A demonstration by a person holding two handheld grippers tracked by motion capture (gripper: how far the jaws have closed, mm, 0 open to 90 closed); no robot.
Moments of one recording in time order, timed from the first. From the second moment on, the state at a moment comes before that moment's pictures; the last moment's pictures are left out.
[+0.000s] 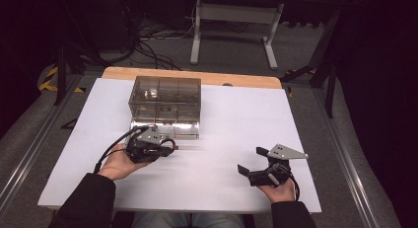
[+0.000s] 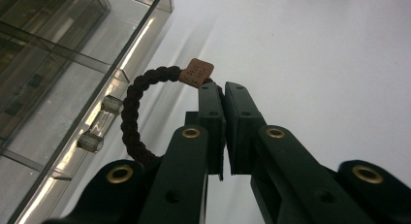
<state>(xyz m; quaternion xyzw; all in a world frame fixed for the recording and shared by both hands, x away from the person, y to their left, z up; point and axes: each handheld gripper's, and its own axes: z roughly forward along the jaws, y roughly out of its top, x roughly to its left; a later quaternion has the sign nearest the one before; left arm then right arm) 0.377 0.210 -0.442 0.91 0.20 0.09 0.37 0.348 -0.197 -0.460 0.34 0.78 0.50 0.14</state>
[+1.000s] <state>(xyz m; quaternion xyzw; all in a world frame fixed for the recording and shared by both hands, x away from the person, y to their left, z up) 0.385 0.205 -0.415 0.91 0.18 0.11 0.37 0.348 -0.198 -0.460 0.35 0.78 0.50 0.14</state>
